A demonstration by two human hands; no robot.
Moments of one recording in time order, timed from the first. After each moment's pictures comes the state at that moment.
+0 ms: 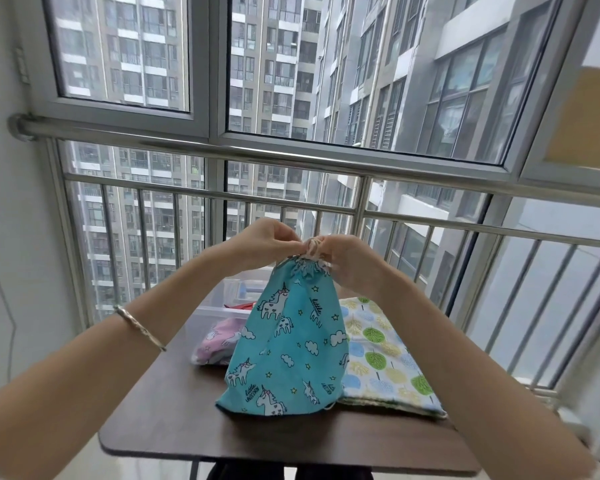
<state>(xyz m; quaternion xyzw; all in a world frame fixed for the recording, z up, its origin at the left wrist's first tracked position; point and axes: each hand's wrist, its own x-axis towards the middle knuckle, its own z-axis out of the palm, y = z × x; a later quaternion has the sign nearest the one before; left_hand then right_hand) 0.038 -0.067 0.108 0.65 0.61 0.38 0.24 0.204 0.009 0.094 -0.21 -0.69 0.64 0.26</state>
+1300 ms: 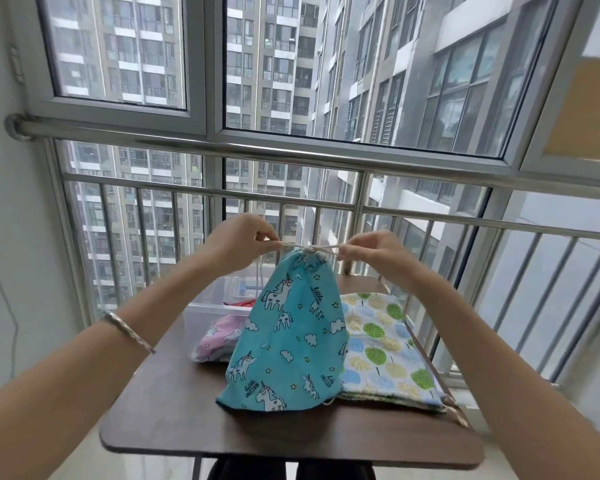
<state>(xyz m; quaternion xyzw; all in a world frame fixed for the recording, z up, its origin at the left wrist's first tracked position) 0.016 -0.072 0.097 0.67 0.66 0.34 -0.01 0.258 0.038 0.090 -0.28 -0.84 0.34 0.31</state>
